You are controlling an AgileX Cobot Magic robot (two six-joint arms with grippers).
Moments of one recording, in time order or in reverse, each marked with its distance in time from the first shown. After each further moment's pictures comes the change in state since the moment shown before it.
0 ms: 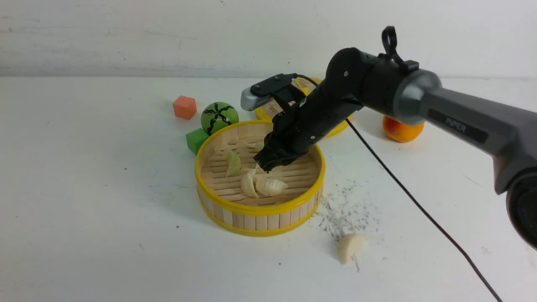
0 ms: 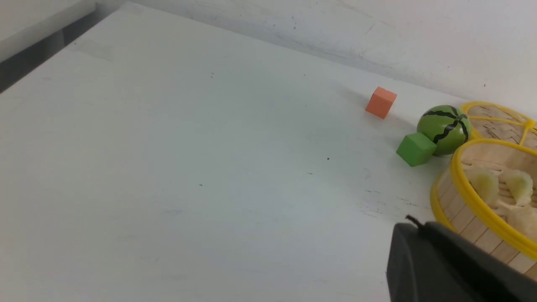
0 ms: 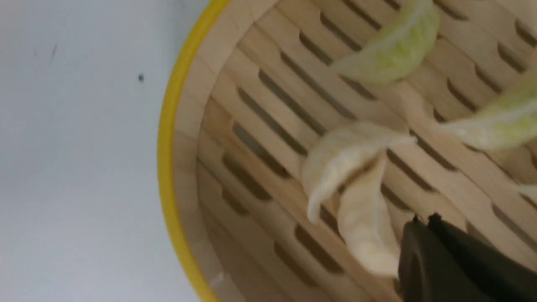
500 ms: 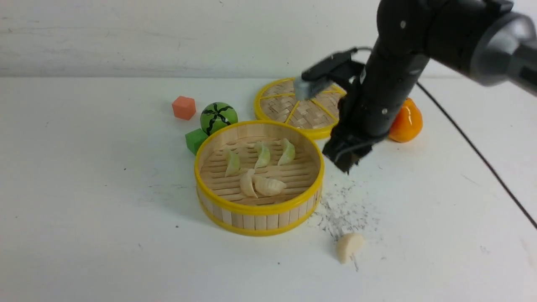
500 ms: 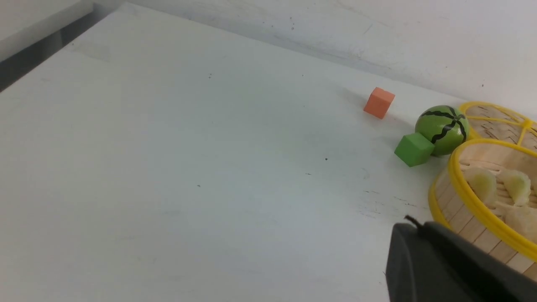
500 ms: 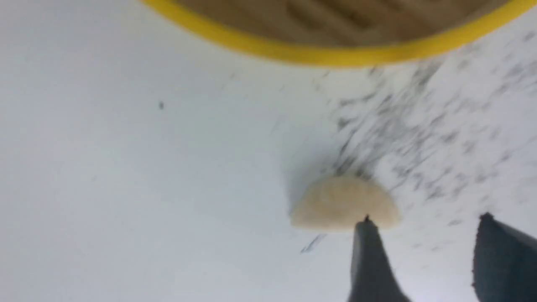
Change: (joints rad) right arm -0.029 -0.169 0.259 -0.222 0.234 0.239; left arm 0.000 0.000 0.000 0.001 -0.002 0.000
